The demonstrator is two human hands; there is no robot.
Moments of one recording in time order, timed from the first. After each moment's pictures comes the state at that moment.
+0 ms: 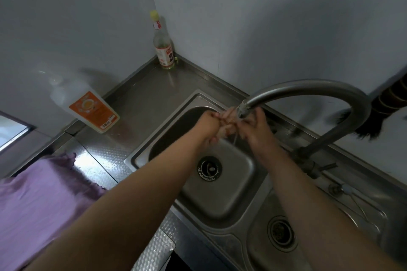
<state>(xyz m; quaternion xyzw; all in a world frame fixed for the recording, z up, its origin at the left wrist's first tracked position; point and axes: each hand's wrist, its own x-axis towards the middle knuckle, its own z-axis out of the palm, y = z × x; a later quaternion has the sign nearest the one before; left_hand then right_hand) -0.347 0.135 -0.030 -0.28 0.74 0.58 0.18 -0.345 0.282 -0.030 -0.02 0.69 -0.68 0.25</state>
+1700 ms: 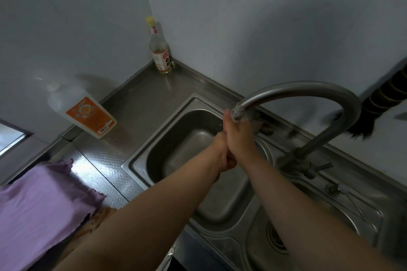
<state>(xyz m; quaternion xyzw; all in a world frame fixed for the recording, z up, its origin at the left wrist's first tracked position) -0.315 0.196 -0.026 -0.34 0.57 0.73 0.18 -0.332 0.241 -0.018 -0.04 0.79 -0.61 0.07</state>
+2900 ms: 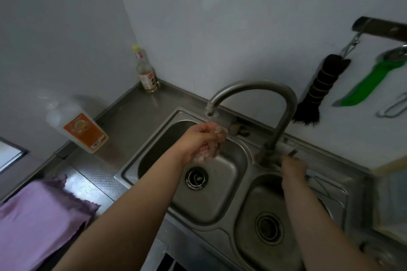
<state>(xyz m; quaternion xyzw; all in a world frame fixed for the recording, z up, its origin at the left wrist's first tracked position) -0.283 0.162 0.009 -0.10 0.65 0.73 0.20 -0.288 0.420 -0.059 0.43 0.66 -0.61 0.04</state>
